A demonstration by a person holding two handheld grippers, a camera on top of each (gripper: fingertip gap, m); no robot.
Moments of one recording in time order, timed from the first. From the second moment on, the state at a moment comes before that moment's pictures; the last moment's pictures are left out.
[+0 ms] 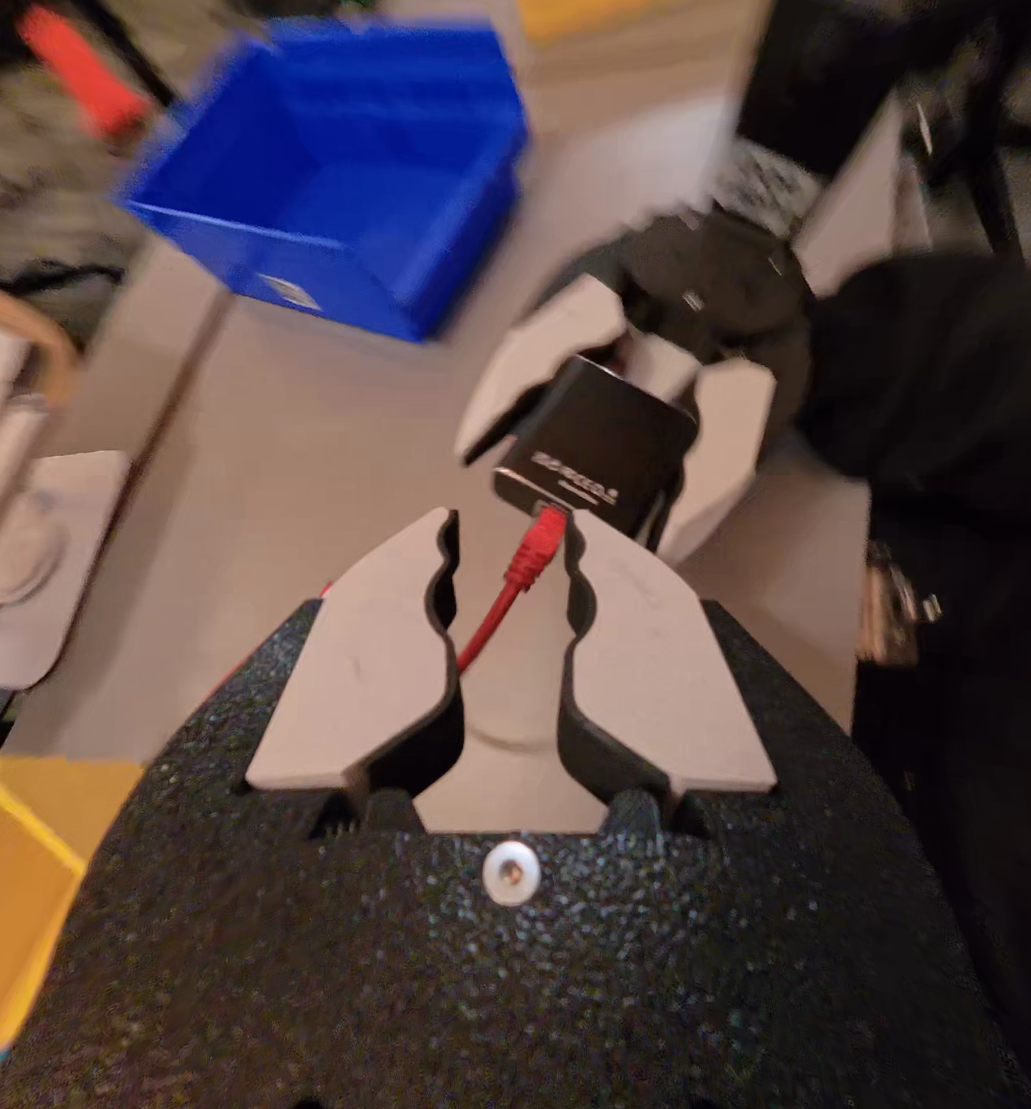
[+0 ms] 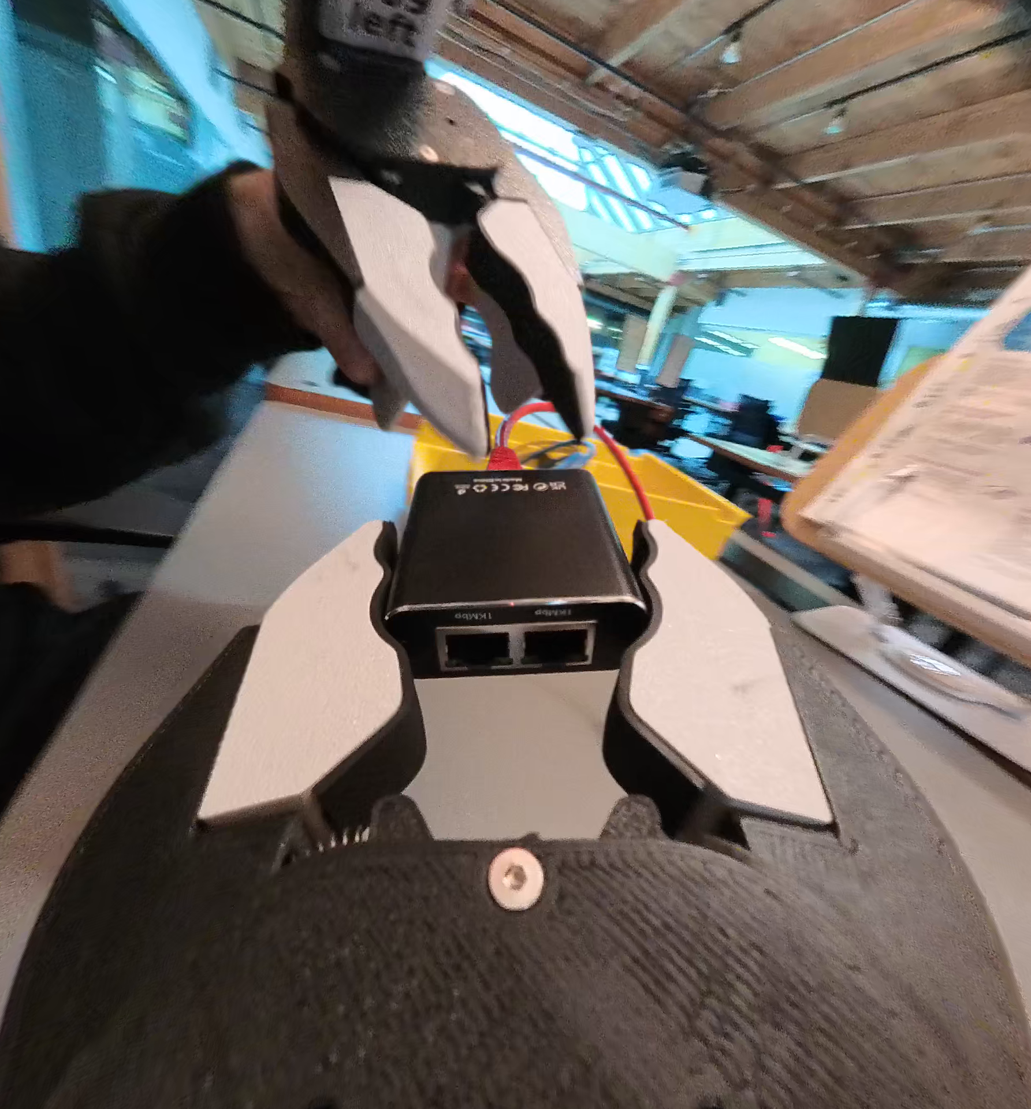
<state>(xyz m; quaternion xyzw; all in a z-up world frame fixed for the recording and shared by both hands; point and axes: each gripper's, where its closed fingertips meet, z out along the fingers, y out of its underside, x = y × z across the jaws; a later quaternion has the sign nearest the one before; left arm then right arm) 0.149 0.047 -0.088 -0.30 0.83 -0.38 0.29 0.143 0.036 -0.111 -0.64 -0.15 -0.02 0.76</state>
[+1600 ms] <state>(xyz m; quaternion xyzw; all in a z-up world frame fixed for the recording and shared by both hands) 0.183 0.065 -0.109 -0.49 0.61 -0.54 0.33 0.210 0.057 -0.106 -0.68 0.04 -0.43 0.59</state>
